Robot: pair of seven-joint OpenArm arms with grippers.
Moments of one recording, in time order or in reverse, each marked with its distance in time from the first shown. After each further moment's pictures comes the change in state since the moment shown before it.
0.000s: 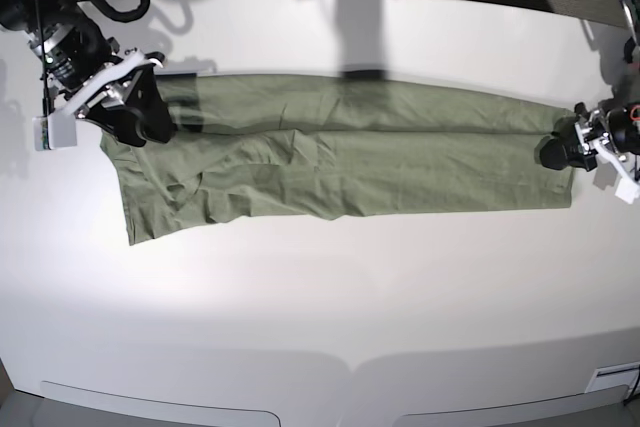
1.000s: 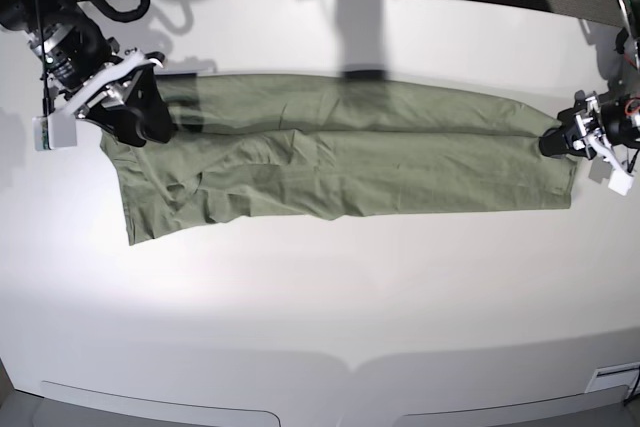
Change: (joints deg) left arm 1.1 0.5 0.3 -0.4 -6.9 0.9 1.7; right arm 0.0 0.0 0.0 0.0 0.0 0.0 0.0
